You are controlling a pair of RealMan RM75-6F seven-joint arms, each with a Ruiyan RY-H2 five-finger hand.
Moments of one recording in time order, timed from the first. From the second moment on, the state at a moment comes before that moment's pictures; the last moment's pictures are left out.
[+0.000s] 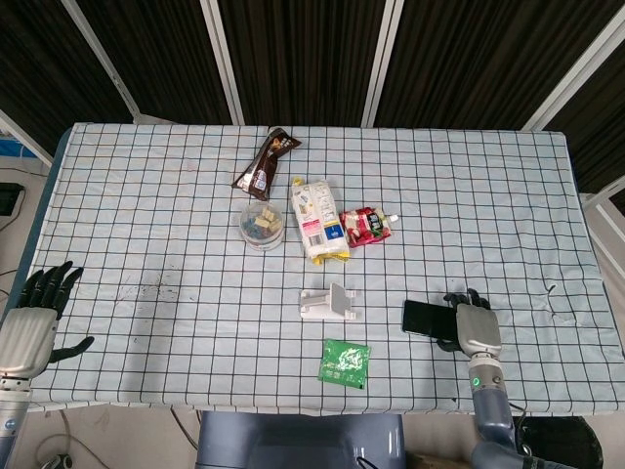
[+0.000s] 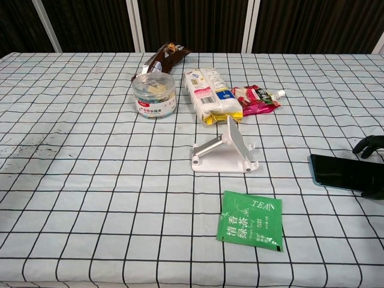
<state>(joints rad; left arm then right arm) -0.13 -1.17 -0.03 -1.61 1.52 1.46 0.08 0.37 -1.55 0.16 -1.60 -0.82 1.20 -0.55</state>
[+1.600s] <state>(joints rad) -0.13 -1.17 -0.03 -1.62 1.52 1.46 0.06 0.36 -1.51 0.16 -1.66 -0.85 1.21 -0.48</state>
